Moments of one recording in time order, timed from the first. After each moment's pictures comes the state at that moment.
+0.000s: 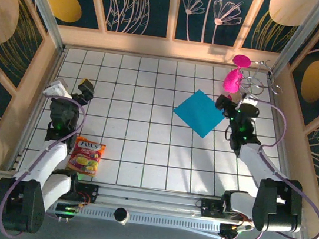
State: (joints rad) left arm 0.01 0.96 0.38 0.53 -0.12 -0.54; right arm 0.14 1.22 0.61 0.26 0.07 0.44
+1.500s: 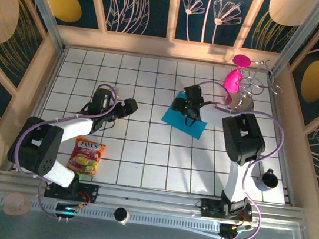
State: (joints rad) left arm -0.30 1.50 0.64 0.23 0.31 -0.79; right arm 0.52 1.95 1.17 -0.15 -0.01 0.63
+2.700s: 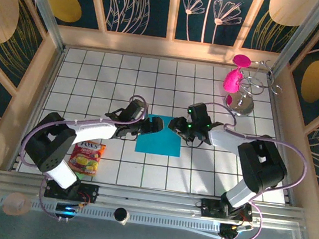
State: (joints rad) left arm -0.69 1.61 0.82 -0.05 0.14 -0.90; right arm 0.55 1.62 0.80 -0.10 -0.35 0.89
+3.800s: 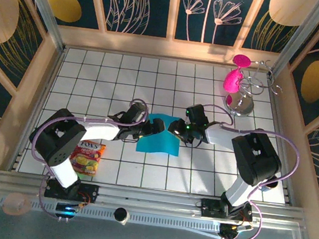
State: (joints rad) left arm -0.69 1.69 0.77 0.09 0.18 -0.99; right arm 0.55 1.70 0.81 -0.08 -0.36 0.89
